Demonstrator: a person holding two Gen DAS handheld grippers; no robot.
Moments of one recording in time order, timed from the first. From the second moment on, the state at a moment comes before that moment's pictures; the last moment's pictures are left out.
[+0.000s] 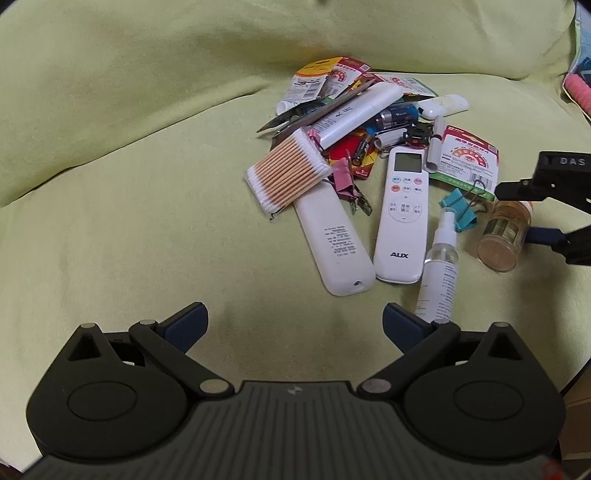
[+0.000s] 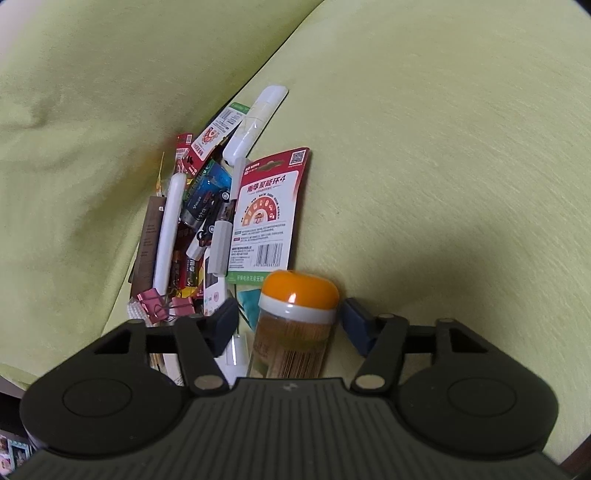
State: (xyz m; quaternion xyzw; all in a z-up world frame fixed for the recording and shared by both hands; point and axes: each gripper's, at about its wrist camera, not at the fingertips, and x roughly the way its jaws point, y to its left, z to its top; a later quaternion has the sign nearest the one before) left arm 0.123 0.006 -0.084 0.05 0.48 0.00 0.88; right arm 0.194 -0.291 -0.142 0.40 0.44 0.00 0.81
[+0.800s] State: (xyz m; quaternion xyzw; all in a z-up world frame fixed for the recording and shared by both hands) left arm 0.113 -0.002 -0.082 0.05 0.48 0.00 0.88; right arm 0.122 -0.212 -0.106 0.03 0.30 0.04 0.95
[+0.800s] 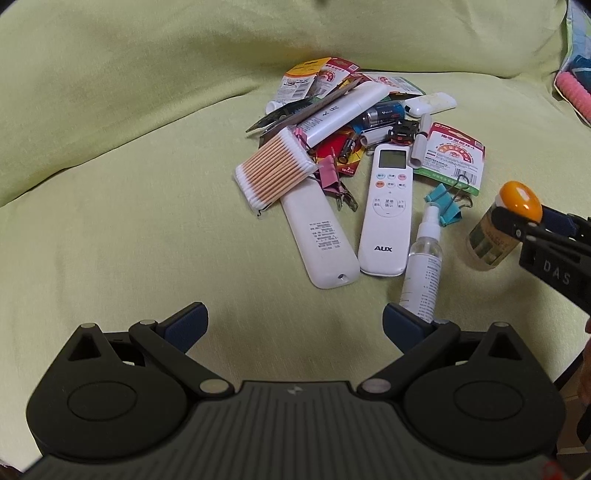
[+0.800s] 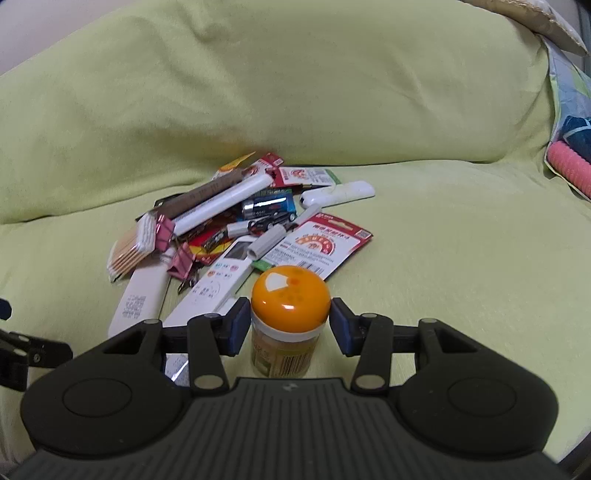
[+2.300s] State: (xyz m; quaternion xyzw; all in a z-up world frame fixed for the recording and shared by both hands) left arm 0.113 0.004 -0.089 0.04 0.49 0.00 0.87; right arm 0.126 -0.175 -0.100 -0.08 0.33 0.06 0.94
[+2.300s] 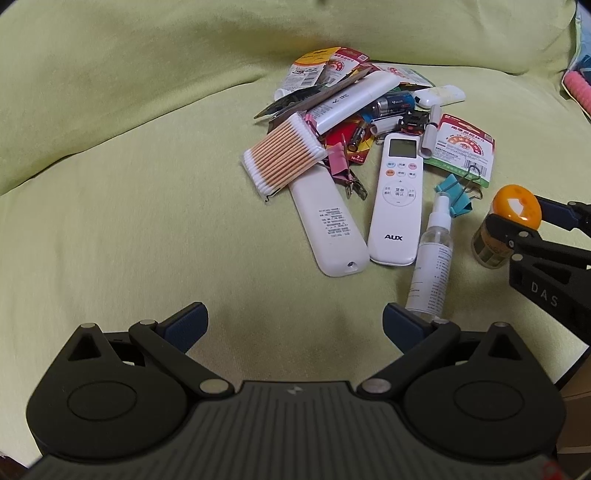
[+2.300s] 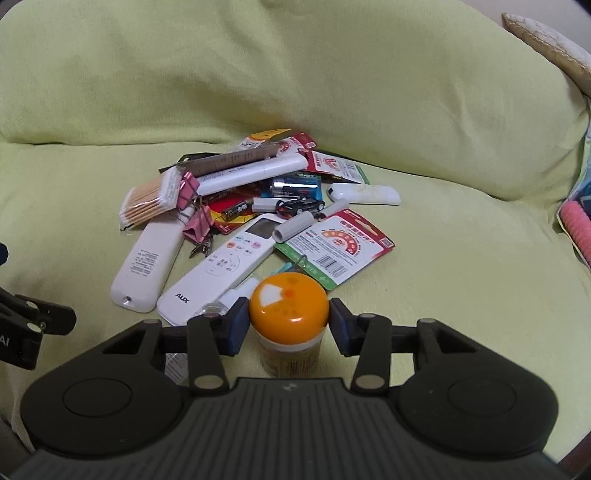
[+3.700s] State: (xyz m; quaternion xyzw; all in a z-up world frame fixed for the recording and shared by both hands) left arm 0.116 -0.009 -0.091 0.04 0.50 0.00 0.87; right arm 0.106 -0.200 -0.091 -0.04 0.37 0.05 0.93
